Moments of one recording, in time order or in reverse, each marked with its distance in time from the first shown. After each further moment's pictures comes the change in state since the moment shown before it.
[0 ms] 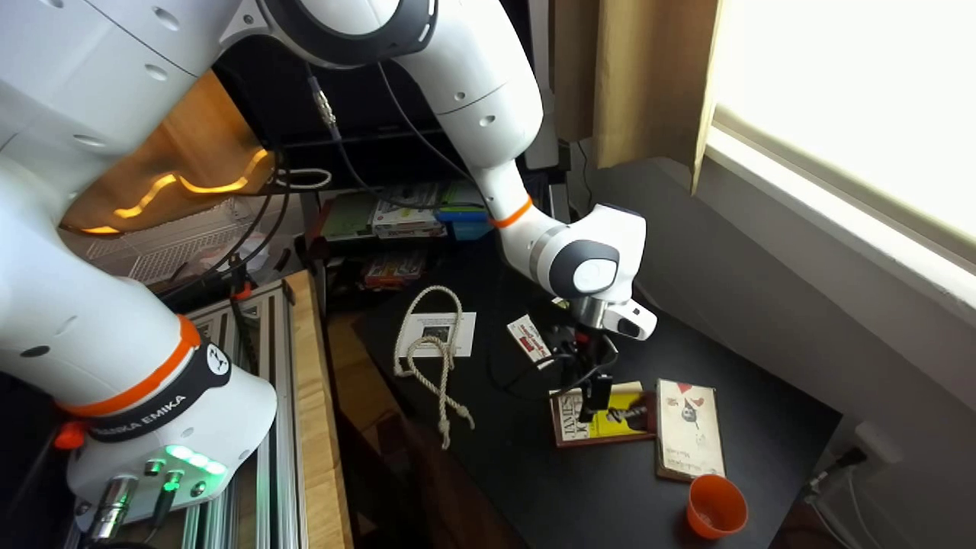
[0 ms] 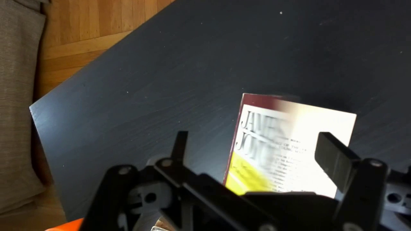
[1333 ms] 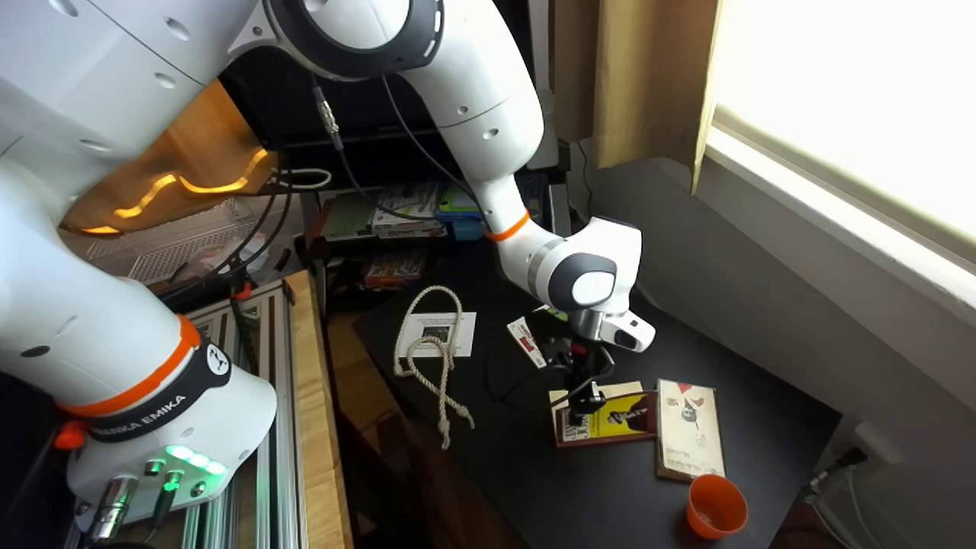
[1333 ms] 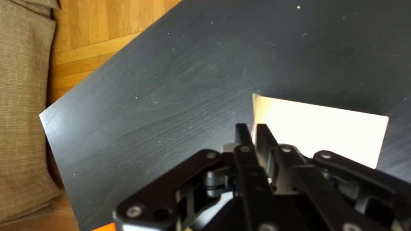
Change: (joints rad) arm 0.001 0.036 -0.013 0.002 -0.031 0.030 0.065
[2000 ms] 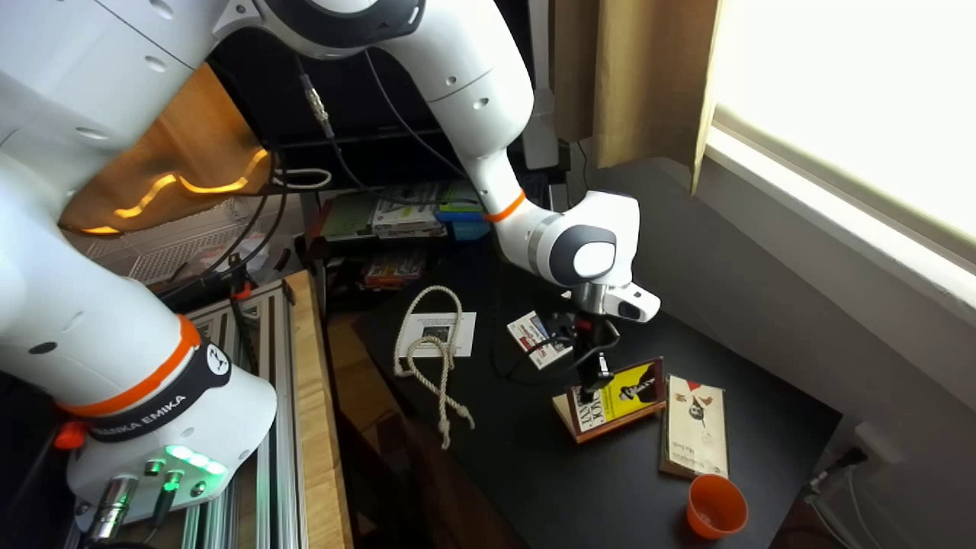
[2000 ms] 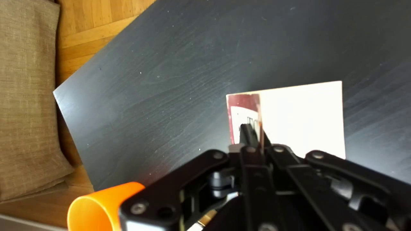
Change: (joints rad) arm 0.066 -0.053 -0.036 -0.015 -0.006 0.010 0.046
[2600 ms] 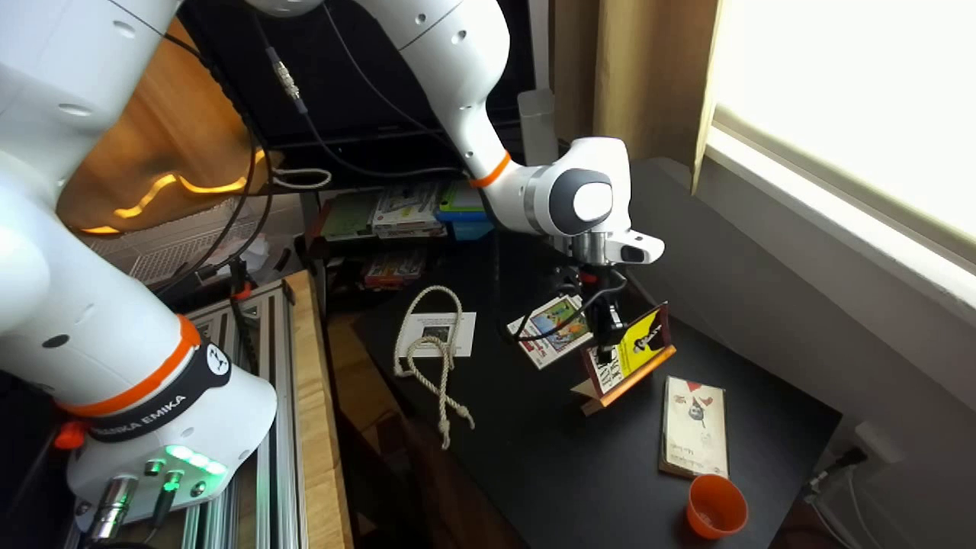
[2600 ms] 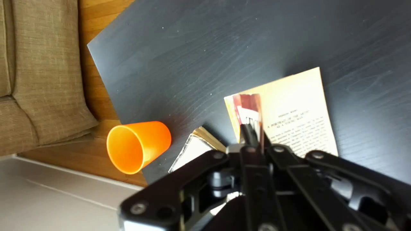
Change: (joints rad) arm 0.120 -0.127 -0.071 -0.055 -0.103 0.000 0.089
